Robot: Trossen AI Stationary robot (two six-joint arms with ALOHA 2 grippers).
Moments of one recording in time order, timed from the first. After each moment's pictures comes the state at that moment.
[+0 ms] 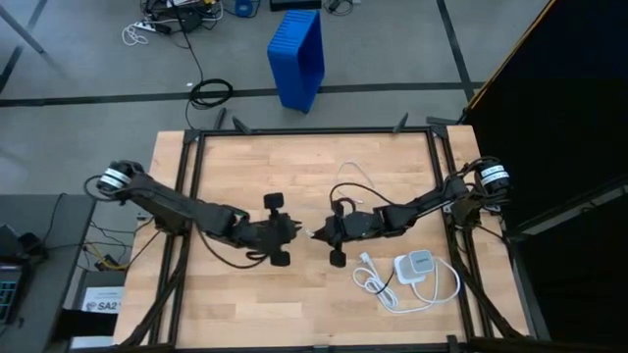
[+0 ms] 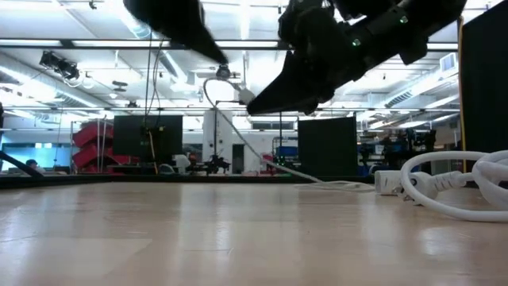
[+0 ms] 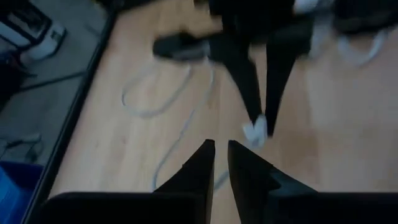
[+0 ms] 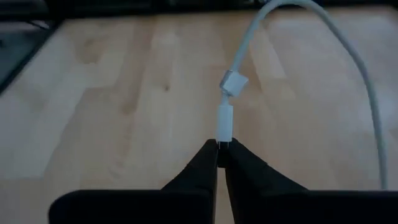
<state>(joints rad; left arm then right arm) -0.38 1.44 1.07 -0.36 -0.60 -0.06 0.21 1.73 0.84 0.47 0.21 0.15</state>
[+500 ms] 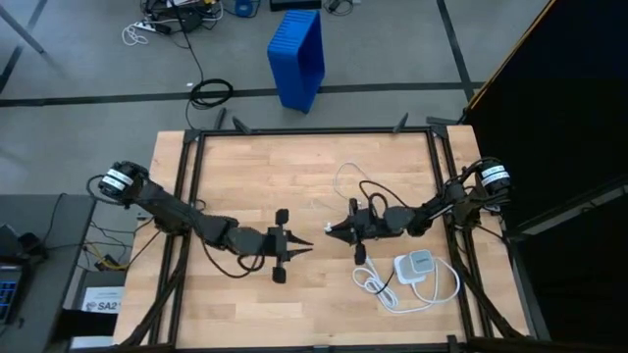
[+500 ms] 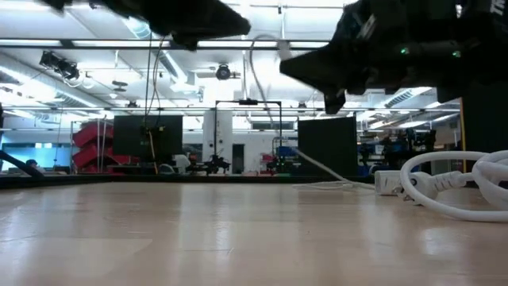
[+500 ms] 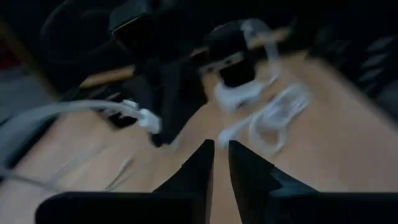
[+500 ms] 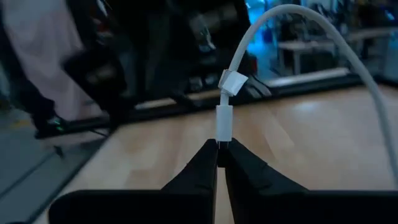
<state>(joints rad) -0.39 1.48 0.68 0.62 -0.39 0.10 0.24 1.72 0.47 1.29 0.18 0.19</state>
